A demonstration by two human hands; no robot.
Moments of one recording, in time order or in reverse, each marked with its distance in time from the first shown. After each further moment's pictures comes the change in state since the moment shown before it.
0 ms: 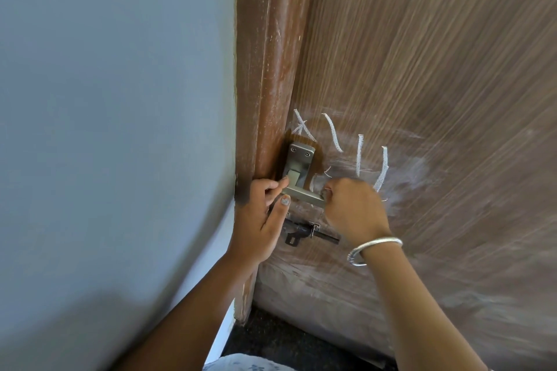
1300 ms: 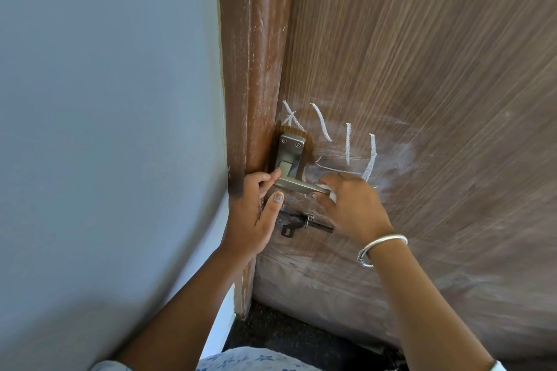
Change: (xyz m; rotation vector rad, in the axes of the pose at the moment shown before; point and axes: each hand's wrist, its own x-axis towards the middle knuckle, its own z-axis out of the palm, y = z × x) left_hand -0.003 0.000 -0.001 0.041 -0.020 0.018; right_hand -0.013 0.021 0.008 0.092 0.039 -0.141
